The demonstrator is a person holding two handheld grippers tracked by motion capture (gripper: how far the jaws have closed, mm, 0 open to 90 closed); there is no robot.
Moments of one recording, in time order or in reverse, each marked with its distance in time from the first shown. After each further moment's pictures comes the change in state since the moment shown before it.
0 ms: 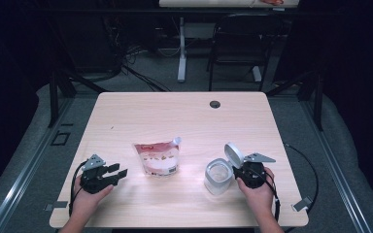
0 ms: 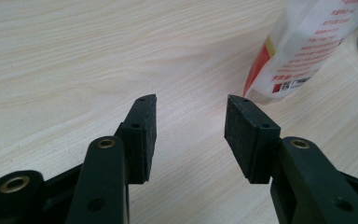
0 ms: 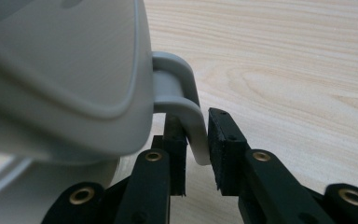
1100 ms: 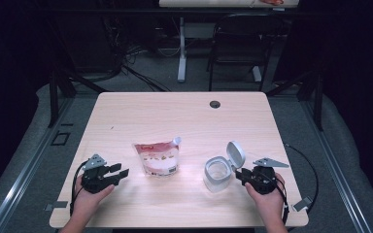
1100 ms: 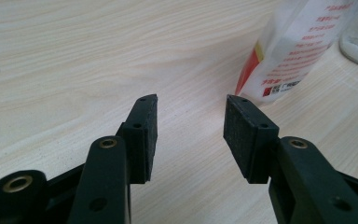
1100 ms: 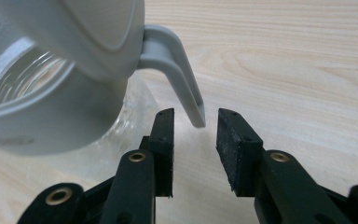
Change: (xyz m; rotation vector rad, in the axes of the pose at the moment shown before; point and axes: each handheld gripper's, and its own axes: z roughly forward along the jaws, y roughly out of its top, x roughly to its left) left arm -0.003 0.002 0.000 -0.009 -0.023 -0.003; right arm -0.012 -0.012 -0.029 0.015 0.045 0.069
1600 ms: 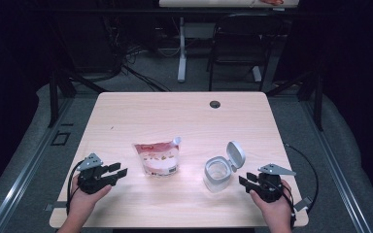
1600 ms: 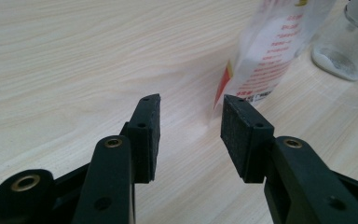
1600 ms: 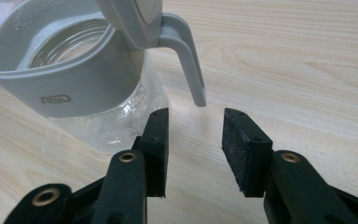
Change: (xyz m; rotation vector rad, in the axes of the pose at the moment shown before) left arm -0.007 0.008 -0.016 -0.020 -0.035 0.037; right arm 0.004 -0.010 -0.024 -0.015 -0.007 -0.043
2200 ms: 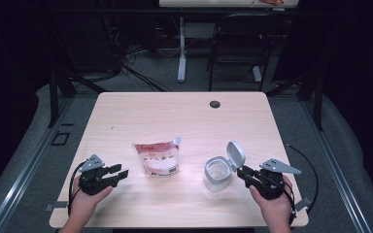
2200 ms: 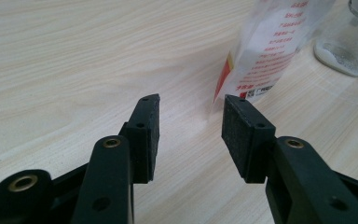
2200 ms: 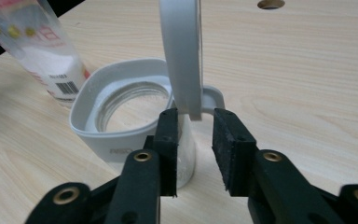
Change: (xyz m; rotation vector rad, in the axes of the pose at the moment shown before) left arm 0.000 -0.004 0.003 0.010 0.001 -0.020; right arm 0.017 0.023 -0.018 -0.128 0.059 -0.022
